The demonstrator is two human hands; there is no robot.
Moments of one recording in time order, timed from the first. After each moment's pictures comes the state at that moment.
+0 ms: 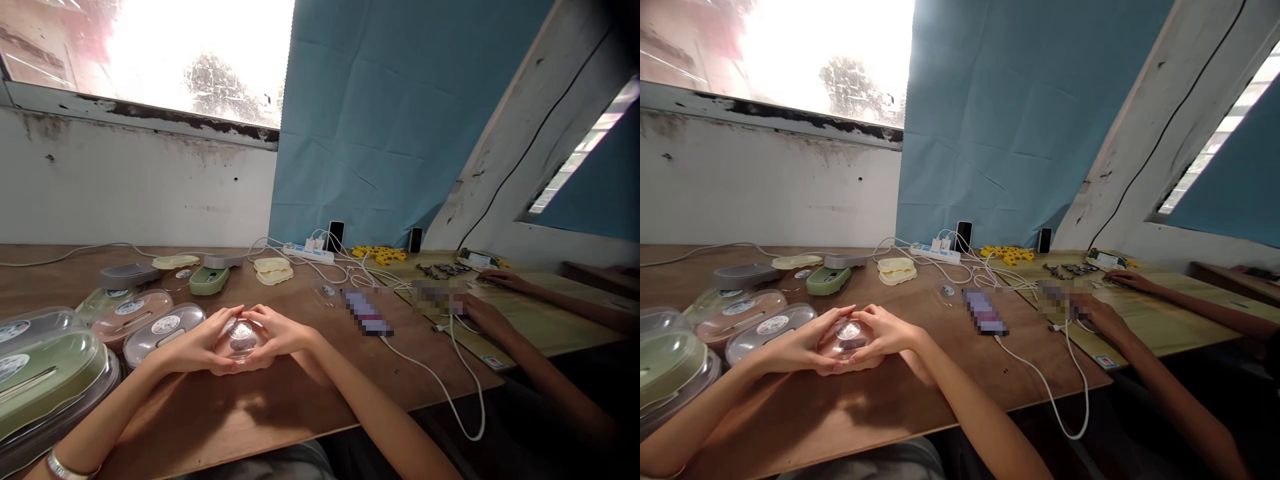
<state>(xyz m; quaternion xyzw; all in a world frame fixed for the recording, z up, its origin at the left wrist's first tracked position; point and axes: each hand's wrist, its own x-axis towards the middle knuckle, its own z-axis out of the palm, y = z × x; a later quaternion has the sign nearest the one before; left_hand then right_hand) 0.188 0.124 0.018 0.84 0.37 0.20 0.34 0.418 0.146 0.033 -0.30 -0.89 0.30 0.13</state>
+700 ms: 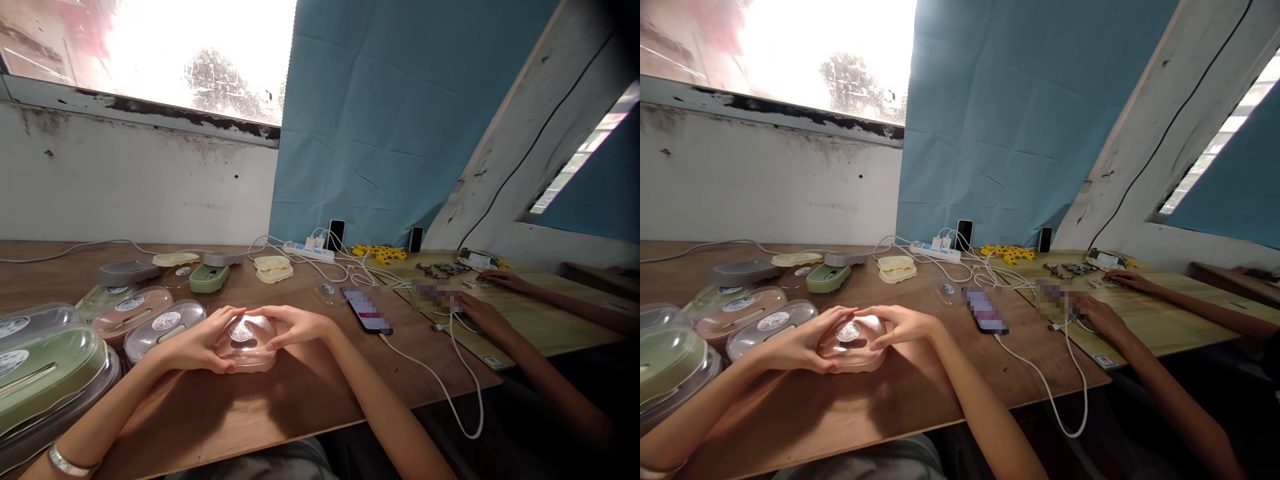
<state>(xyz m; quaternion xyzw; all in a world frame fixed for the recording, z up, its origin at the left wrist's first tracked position) 0.189 0.123 0.022 0.86 0.35 0.18 0.32 0.445 0.147 0.058 -0.23 -0.89 0.37 0.12</state>
